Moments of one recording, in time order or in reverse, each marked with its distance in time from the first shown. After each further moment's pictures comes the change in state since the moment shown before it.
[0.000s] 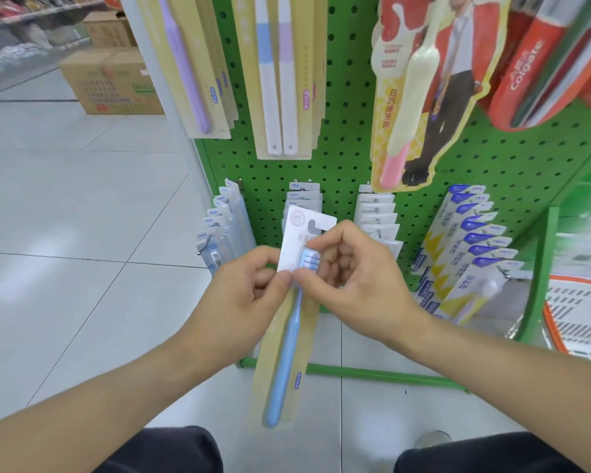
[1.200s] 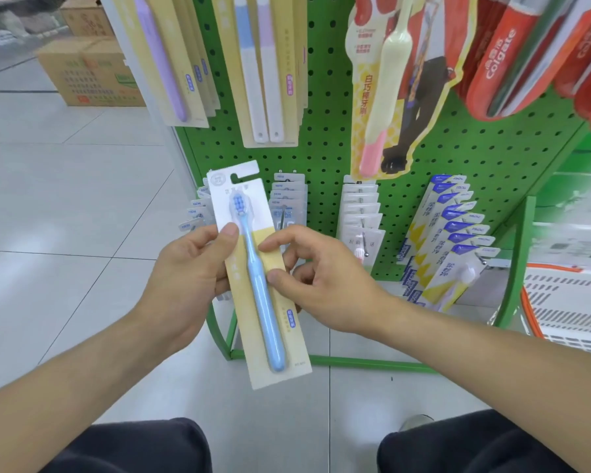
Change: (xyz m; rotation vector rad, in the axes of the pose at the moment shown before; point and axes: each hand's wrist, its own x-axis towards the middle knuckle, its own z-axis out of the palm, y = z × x) left_hand 0.008 0.001 -0.014 -0.511 0.198 -0.251; right_hand 0.001 -0.002 0.006 0.008 -0.255 0.093
